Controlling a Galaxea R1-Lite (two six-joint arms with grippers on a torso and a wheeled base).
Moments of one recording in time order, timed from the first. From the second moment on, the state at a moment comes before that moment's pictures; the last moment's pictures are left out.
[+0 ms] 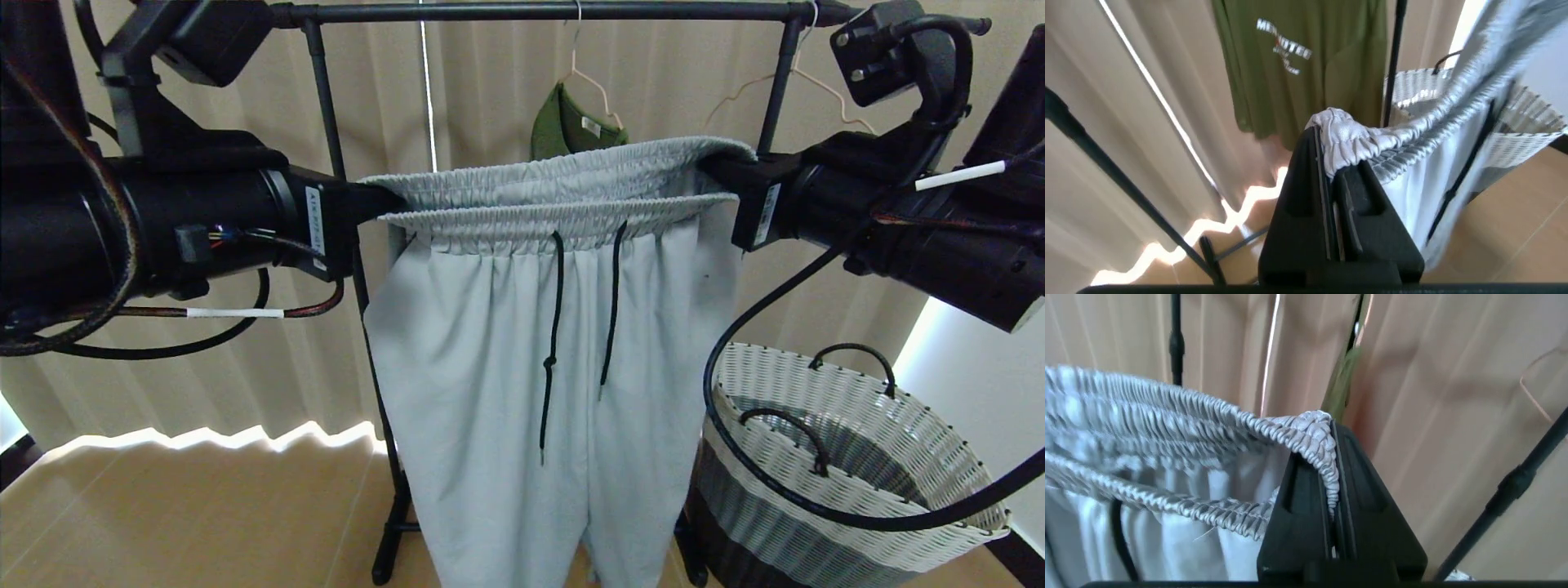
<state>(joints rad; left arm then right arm) -0.54 1.42 -1.16 -0.11 0.00 0.09 0.53 1.57 -1.08 -0.54 -0.11 -0.13</state>
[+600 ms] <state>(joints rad) -0.54 1.41 -1.17 -0.14 0.00 0.10 0.53 1.56 -1.08 -0.54 -0.11 -0.13</state>
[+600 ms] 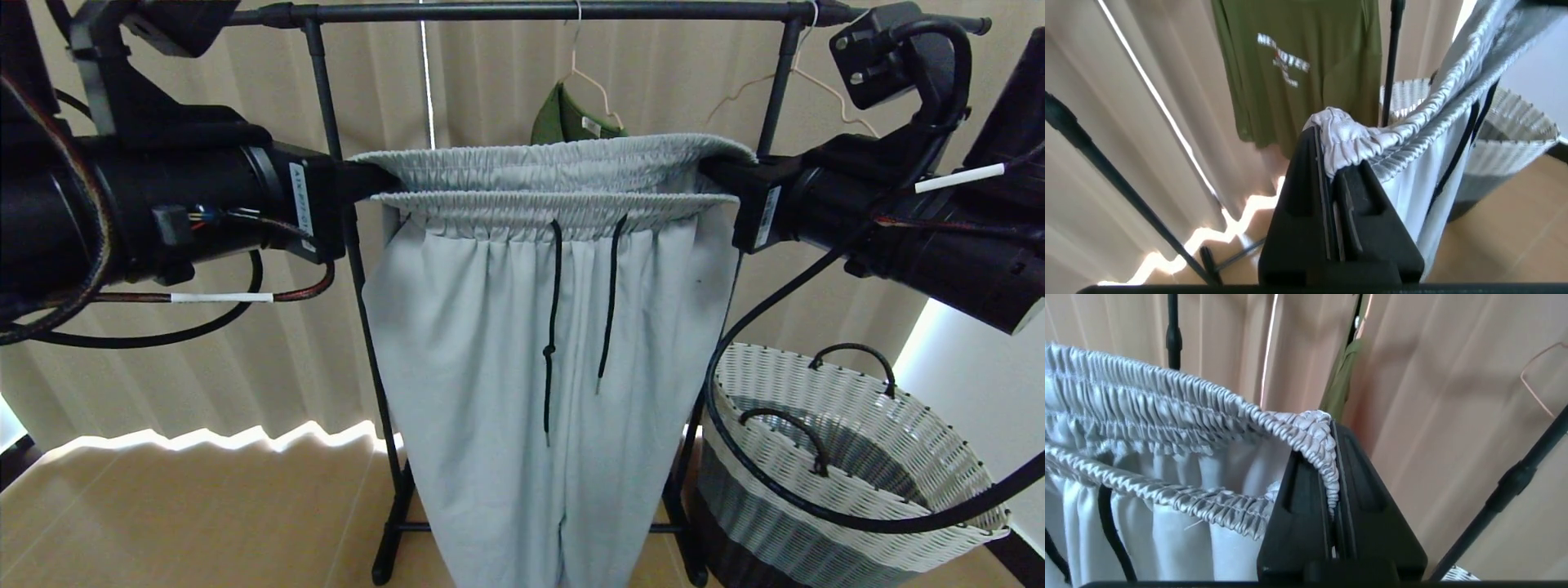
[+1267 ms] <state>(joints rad) -0.48 1.44 -1.17 -0.15 0.02 0.16 0.54 1.53 -0.96 -0.65 -0.10 -0.13</state>
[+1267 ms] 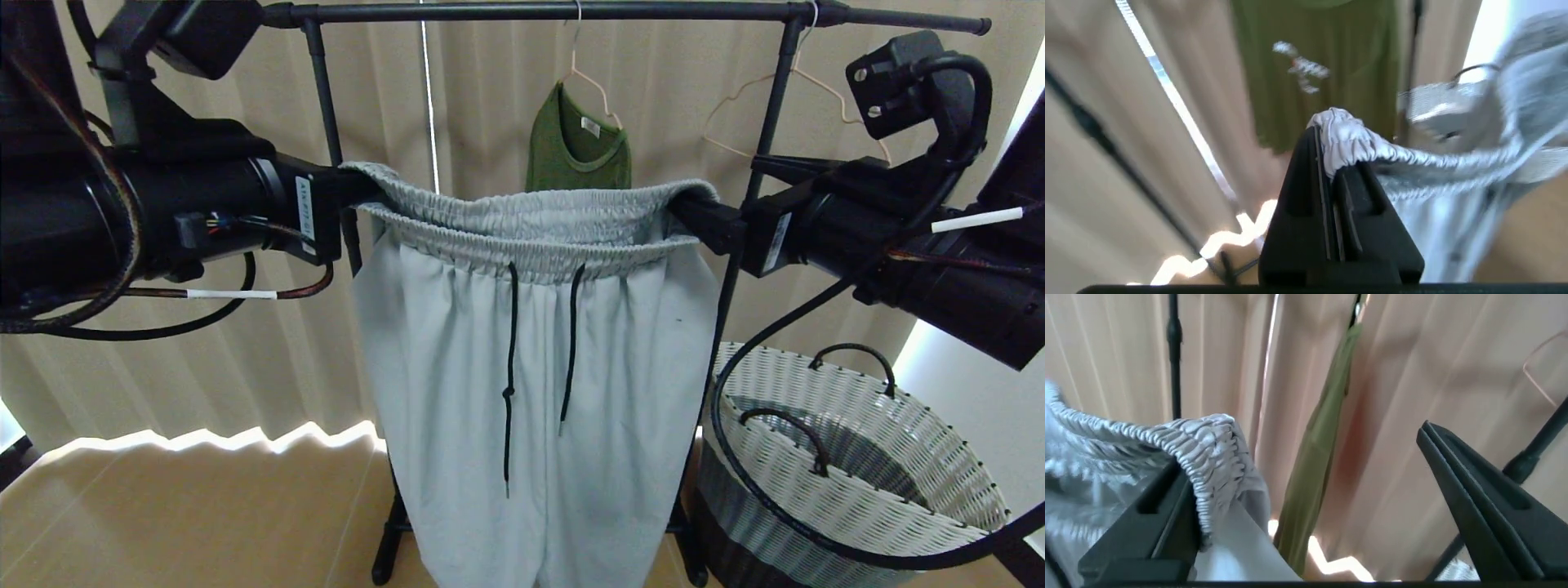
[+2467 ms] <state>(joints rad) -0.35 1.56 -1.13 -0.33 0.18 0.22 0.59 1.46 -0.80 -0.74 0.01 -0.12</state>
